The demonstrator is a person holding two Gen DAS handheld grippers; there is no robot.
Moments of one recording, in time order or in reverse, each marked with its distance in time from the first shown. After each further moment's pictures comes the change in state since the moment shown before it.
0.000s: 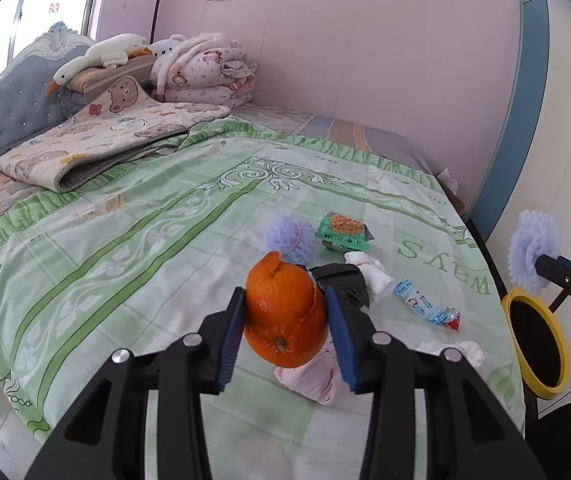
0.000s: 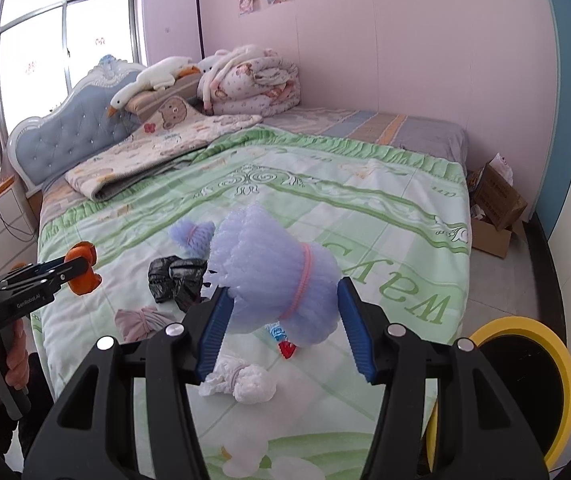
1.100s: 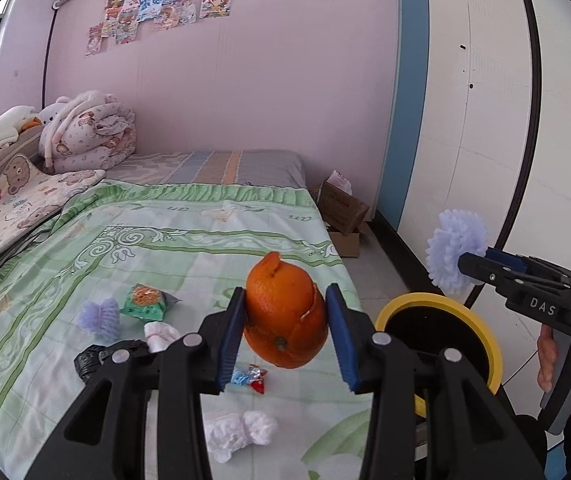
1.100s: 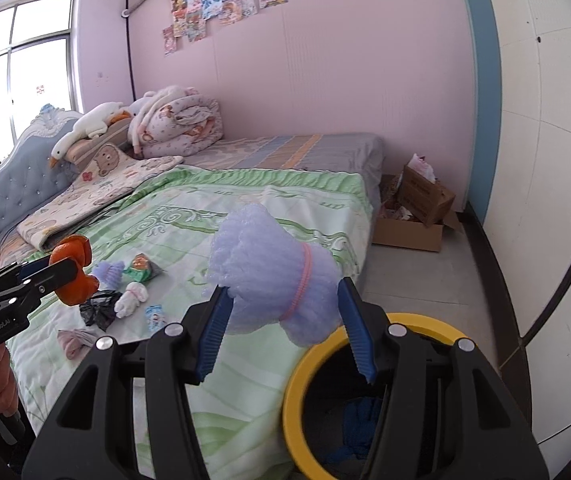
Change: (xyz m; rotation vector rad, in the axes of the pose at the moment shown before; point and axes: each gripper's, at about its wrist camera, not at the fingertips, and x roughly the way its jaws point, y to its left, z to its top) left arm -0.010 -0.216 0.025 0.254 -0.081 -0.286; right arm -0.099 -0.143 -0.012 0.143 -0.098 -0.209
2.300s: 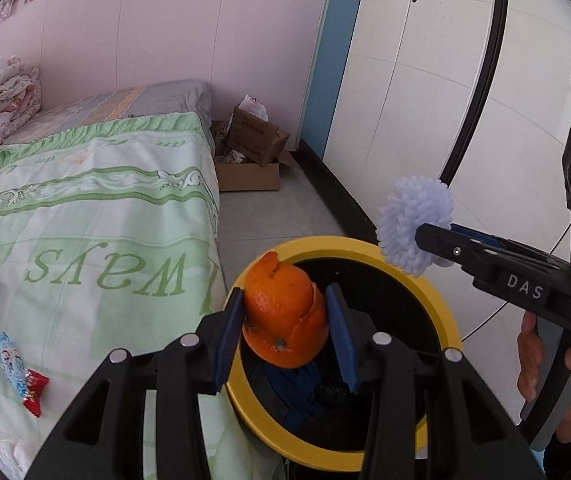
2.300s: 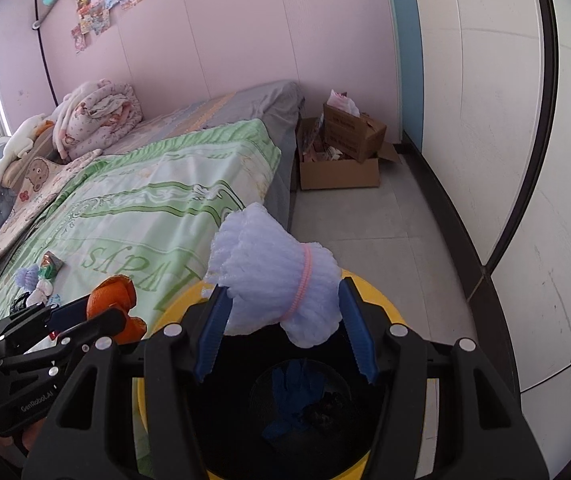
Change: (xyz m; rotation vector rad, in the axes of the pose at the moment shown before) left arm 0.157 -0.149 -0.038 0.064 0.255 -0.244; right arm 0.047 -0.161 -0.055 0.218 0.159 -0.166
